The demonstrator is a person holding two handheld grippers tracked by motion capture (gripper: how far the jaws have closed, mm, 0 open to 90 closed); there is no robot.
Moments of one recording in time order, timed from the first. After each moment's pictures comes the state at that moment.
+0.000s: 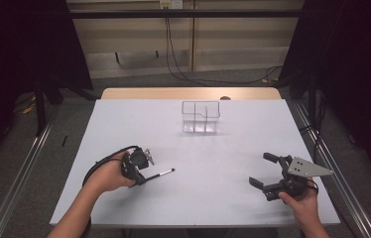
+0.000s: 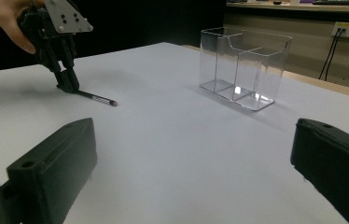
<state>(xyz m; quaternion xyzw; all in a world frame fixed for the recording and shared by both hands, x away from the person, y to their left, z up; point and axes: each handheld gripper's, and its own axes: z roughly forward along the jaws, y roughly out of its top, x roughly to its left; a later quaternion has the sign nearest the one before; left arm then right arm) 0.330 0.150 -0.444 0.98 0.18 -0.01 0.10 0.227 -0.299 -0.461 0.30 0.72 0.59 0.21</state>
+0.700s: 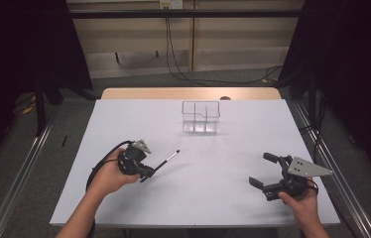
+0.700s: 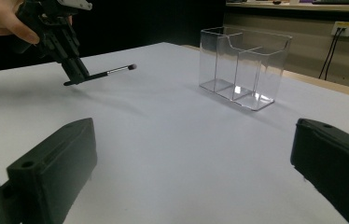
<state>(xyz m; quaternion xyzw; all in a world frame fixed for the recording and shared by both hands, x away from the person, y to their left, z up) 0.331 0.158 -0.434 0.92 0.26 0.00 0.29 0.227 -0.299 -0.461 0.30 0.72 0.59 0.21</state>
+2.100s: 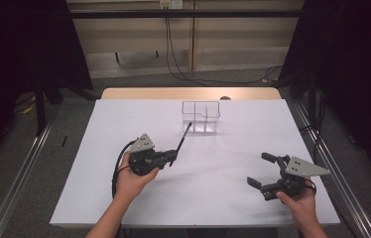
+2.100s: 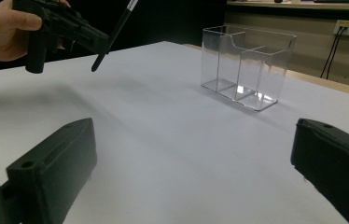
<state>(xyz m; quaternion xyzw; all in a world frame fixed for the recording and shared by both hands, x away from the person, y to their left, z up) 0.316 0.125 -0.435 0.80 0.27 0.06 0.54 0.229 -0.294 -0.462 0.30 0.72 0.58 0.21</state>
